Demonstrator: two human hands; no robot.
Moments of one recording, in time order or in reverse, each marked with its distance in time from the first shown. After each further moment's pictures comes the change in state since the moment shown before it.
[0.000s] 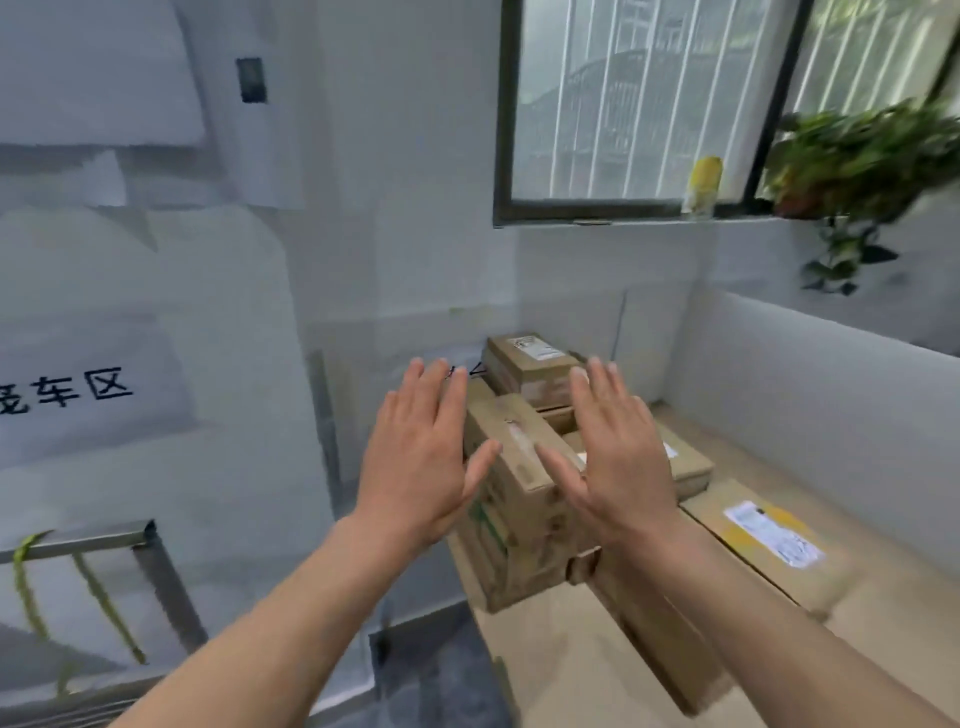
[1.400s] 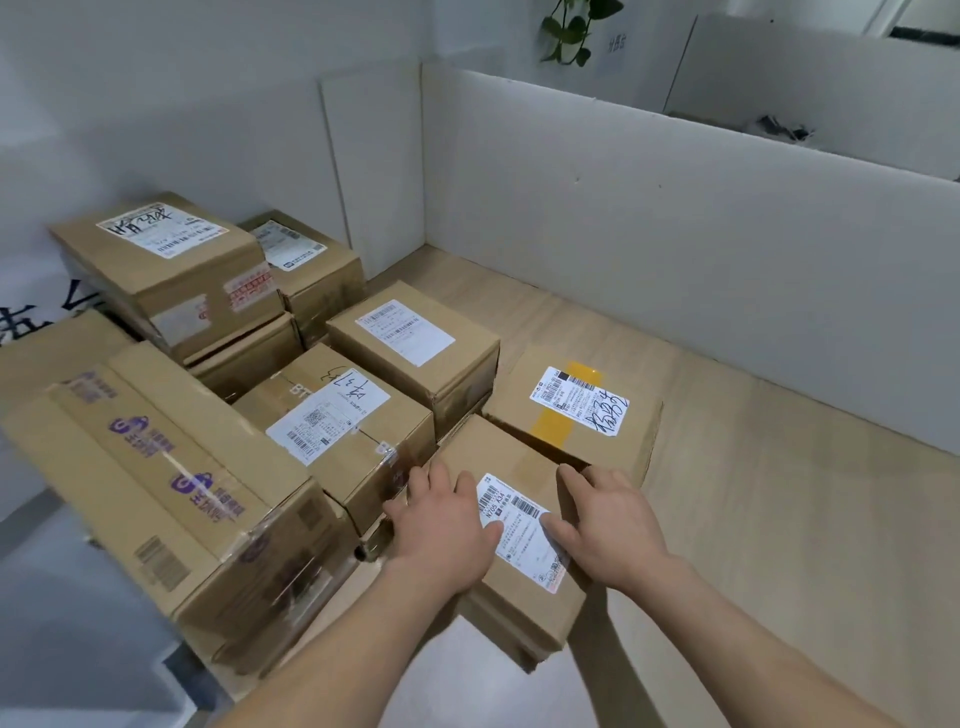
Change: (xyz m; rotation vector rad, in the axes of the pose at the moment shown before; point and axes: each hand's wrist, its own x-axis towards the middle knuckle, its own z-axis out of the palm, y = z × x) left_hand 0.014 0.193 0.364 -0.073 -1.015 0.271; right_hand -0.182 0.277 0.071 -0.340 -0.773 0.848
